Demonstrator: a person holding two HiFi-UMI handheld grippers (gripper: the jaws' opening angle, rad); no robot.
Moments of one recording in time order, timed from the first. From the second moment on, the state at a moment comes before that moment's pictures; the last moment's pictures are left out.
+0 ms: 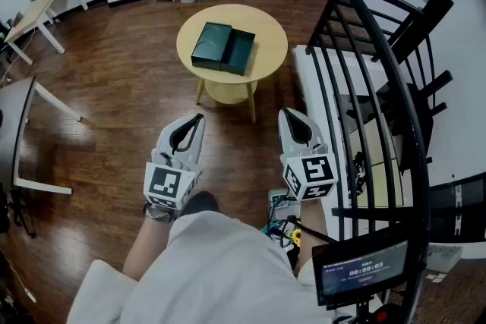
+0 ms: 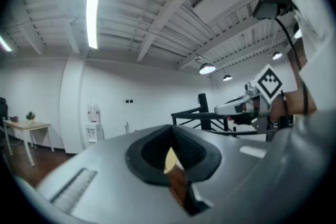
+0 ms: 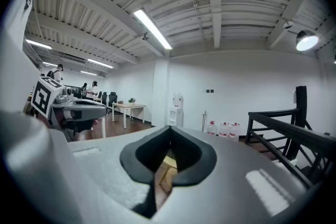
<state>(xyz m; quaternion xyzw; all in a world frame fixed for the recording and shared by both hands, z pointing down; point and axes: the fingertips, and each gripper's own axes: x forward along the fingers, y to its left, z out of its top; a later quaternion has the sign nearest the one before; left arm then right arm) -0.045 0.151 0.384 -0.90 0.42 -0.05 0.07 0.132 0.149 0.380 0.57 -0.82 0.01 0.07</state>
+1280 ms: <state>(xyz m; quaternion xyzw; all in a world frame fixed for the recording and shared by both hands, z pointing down) -0.025 -0.181 0.422 -0.92 0.38 -0.06 0.01 0.170 -0.138 0.414 0.62 -0.78 0.07 0.06</state>
